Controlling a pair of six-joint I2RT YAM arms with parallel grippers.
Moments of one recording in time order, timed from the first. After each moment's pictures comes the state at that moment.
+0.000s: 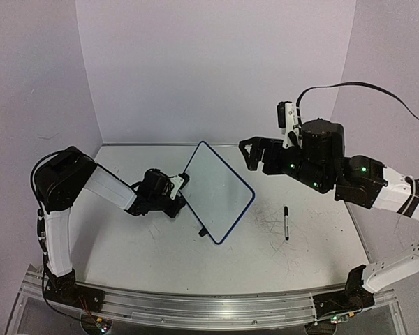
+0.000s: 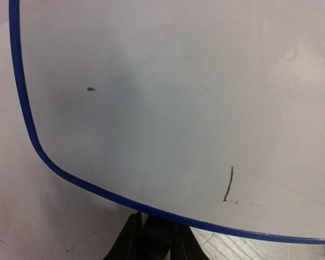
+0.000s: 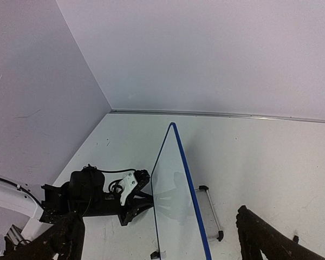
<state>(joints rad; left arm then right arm) -0.67 2.01 0.97 0.37 0.05 0.05 1.04 1.21 1.18 -0.24 0.48 0.45</state>
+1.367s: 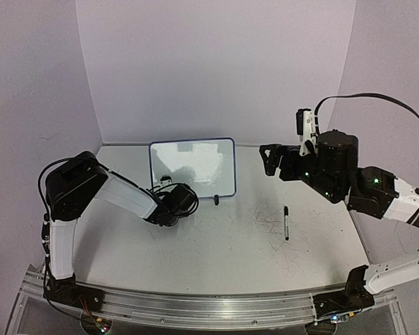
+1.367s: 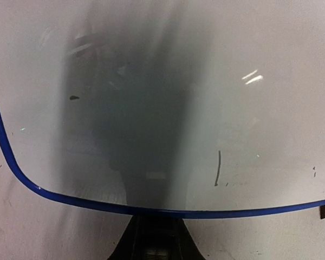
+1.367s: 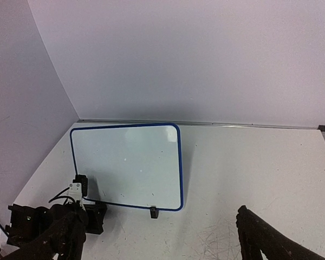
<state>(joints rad) -0.90 2.06 1.10 0.01 -0.66 -0.92 1.01 1.09 1.06 -0.24 0.62 0.38</state>
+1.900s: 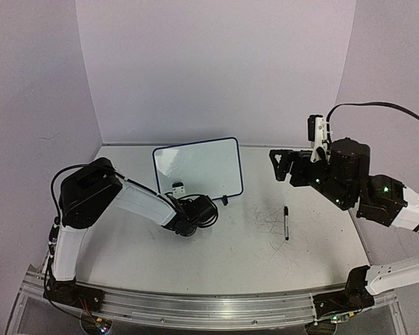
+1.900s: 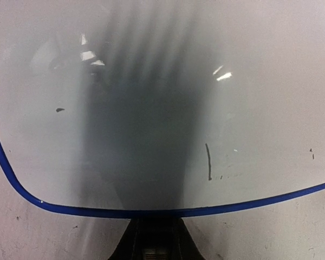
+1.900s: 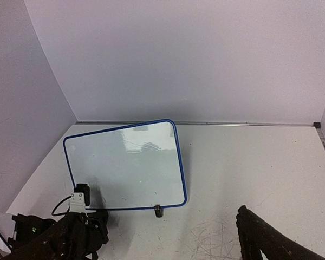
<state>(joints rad) -1.02 2.15 1.26 -0.20 -0.81 -1.08 1.01 0.99 0.98 -0.24 0.62 0.38</state>
